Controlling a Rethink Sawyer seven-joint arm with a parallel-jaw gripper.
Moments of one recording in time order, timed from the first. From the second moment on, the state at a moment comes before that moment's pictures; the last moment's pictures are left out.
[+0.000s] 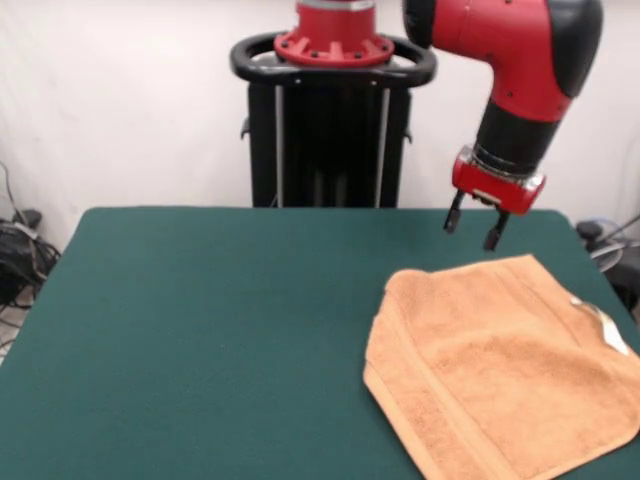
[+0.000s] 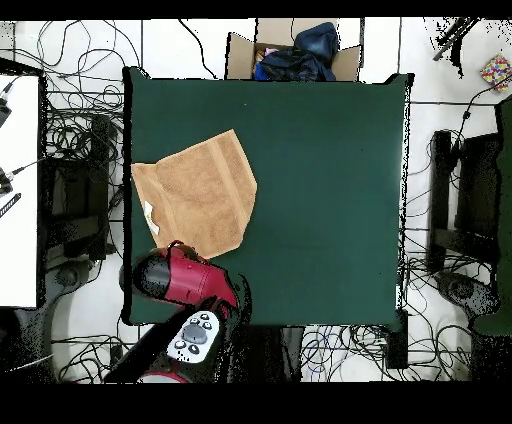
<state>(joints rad) 0.31 -0.54 -0.27 1.98 0.38 0.25 2.04</state>
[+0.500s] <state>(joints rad) 0.35 -0.52 -0.26 1.97 0.28 0.10 2.04</state>
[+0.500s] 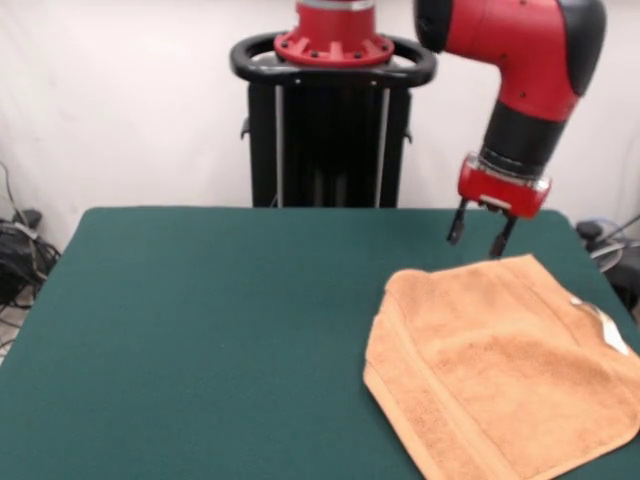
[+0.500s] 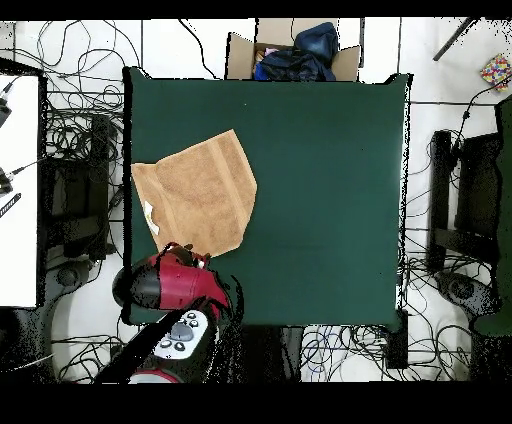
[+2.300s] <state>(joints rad) 0.33 -0.42 -0.09 1.96 0.33 0.04 2.04</state>
